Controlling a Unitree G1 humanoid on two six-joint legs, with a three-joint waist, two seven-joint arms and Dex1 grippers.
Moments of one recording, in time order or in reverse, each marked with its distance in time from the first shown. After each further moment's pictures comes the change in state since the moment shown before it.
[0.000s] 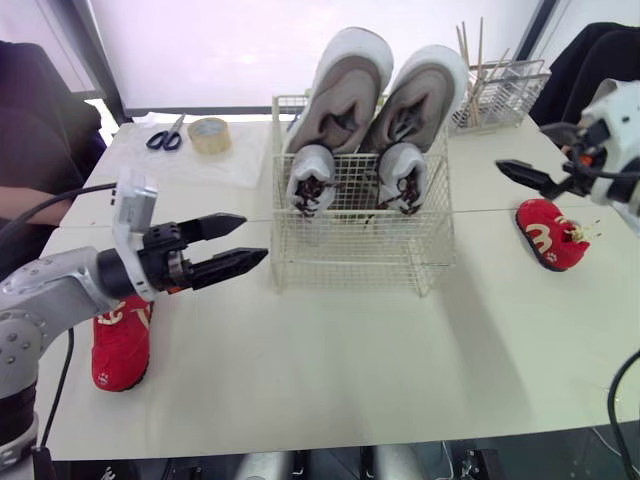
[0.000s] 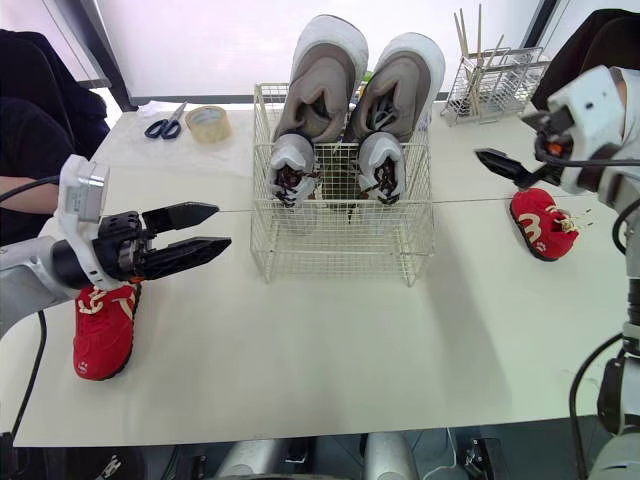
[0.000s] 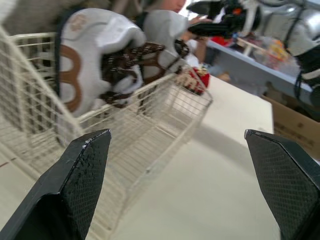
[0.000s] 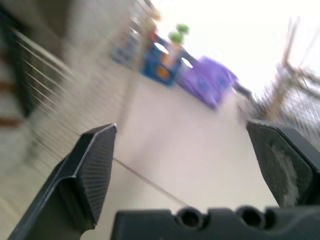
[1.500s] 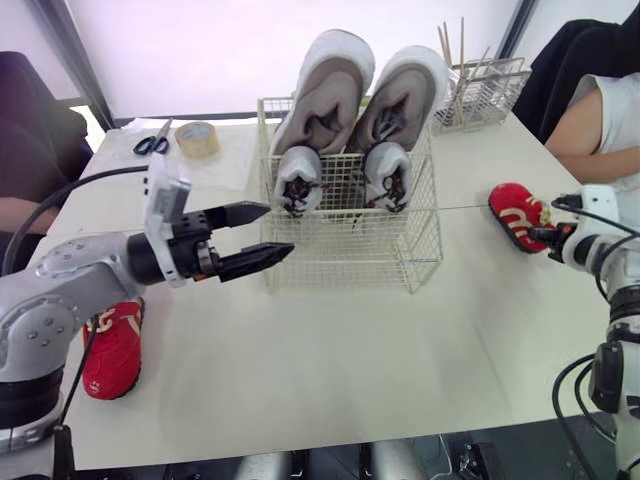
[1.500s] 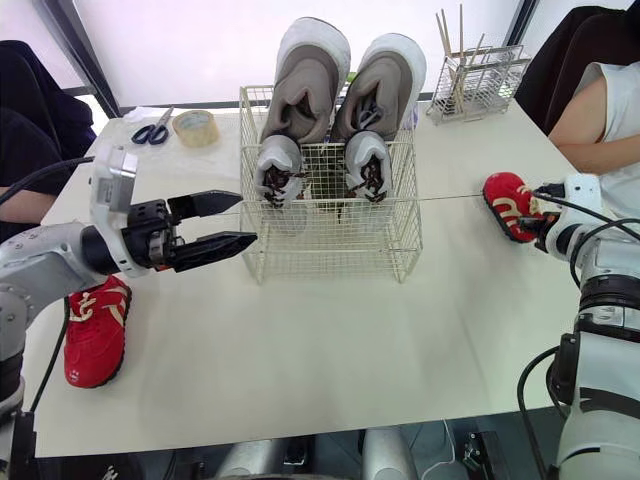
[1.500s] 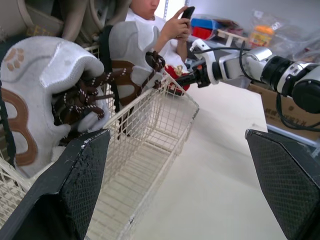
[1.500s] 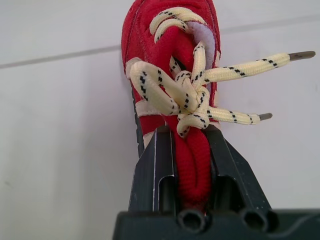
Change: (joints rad) left arm -0.146 -0.036 -0.127 0.010 0.091 -0.055 0.025; right arm -0.152 0.192 -0.055 0.632 -0.098 -0.040 -0.182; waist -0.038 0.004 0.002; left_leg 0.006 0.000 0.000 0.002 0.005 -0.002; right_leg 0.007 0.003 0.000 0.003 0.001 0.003
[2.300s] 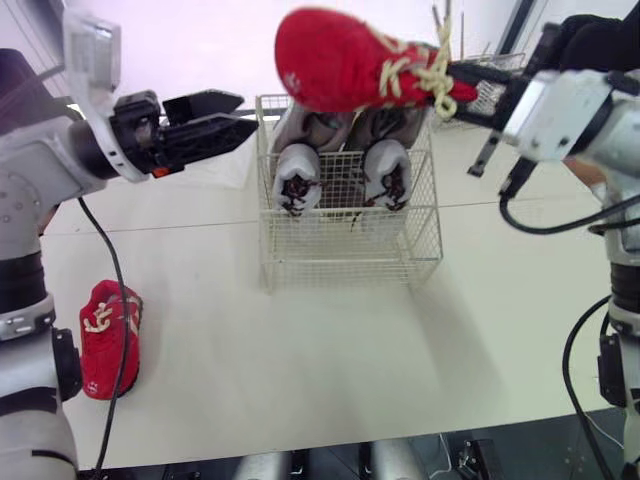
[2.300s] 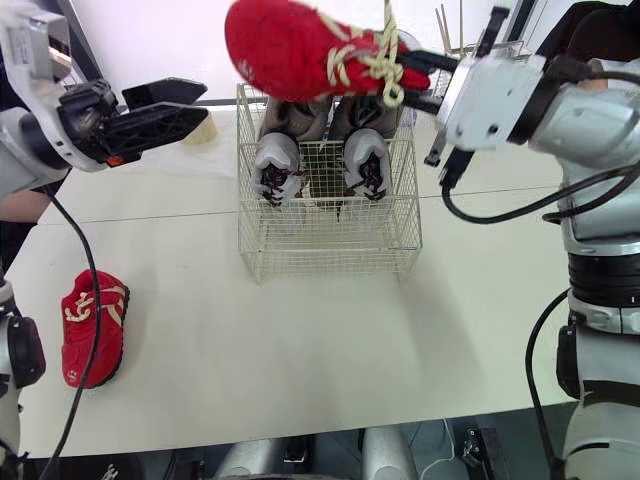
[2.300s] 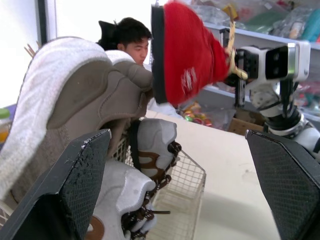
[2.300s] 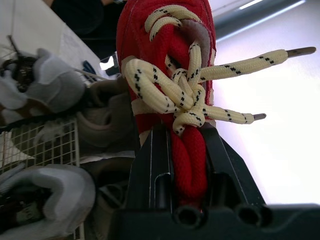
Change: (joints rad) left arm -0.487 0.047 -0.040 0.502 0.070 0.077 -0.271; right arm -0.063 -0.028 0.249 -0.918 -0.081 -0.769 0.306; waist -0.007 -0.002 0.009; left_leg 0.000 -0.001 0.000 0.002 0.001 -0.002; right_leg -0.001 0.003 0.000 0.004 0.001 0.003
